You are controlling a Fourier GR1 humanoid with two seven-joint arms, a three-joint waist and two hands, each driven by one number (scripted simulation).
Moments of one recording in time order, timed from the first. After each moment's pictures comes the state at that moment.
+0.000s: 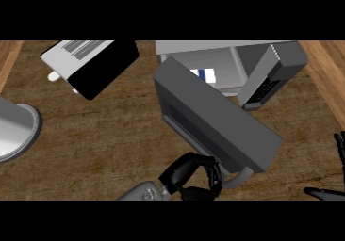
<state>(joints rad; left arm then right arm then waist) -0.46 0.03 -0.98 -1.00 0.24 0.23 -0.27 0.03 -0.44 -0.17 -0.96 -0.29 0.29 -0.91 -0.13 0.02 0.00</state>
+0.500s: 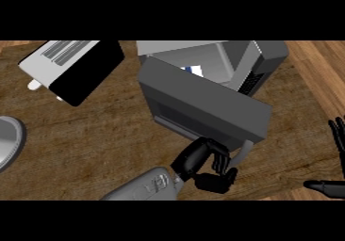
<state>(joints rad) -0.64 0.01 -1.01 -1.00 0.37 0.35 -0.29 -0.01 -0.48 -0.12 -1.06 -0.32 0.33 -0.84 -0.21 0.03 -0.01</state>
